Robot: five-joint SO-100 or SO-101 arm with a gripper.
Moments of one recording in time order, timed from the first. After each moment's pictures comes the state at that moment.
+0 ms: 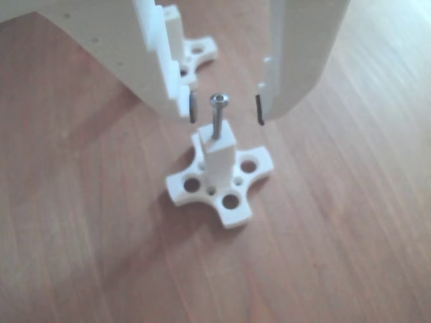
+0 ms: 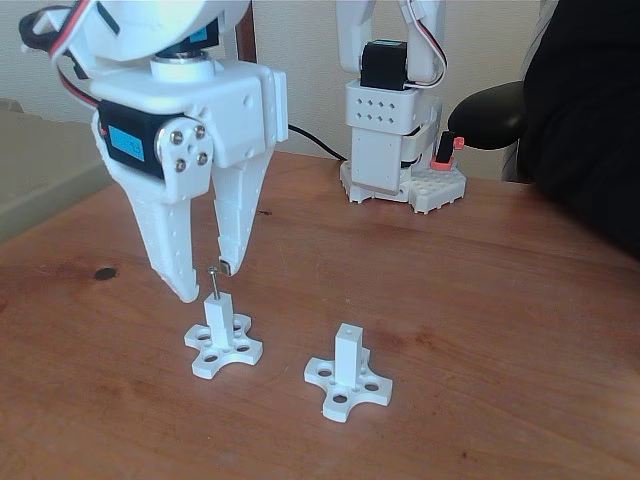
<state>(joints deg) 8.4 82.0 86.2 79.4 1.6</state>
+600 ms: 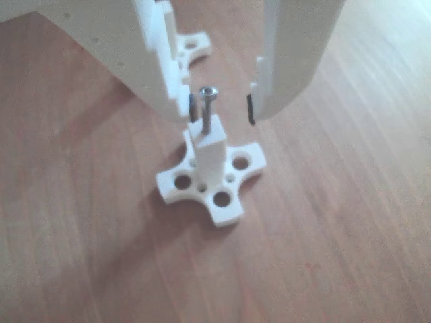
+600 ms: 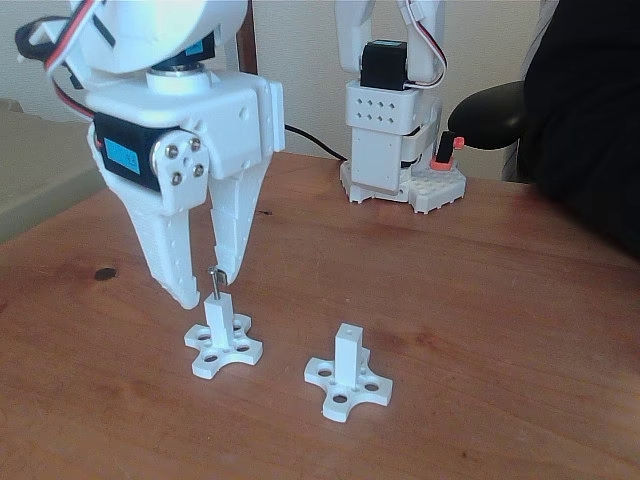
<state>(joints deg) 8.4 80.3 85.5 78.3 1.6</state>
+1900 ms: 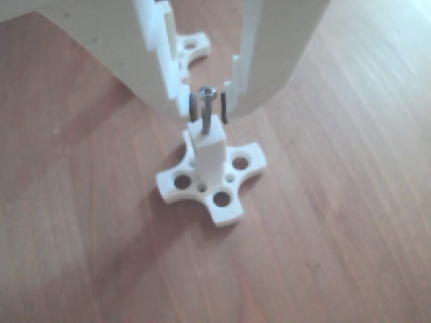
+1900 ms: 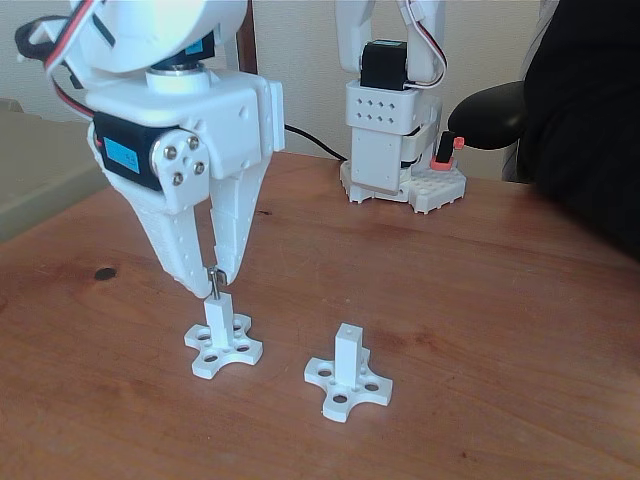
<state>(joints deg) 8.4 80.3 85.5 78.3 1.6</state>
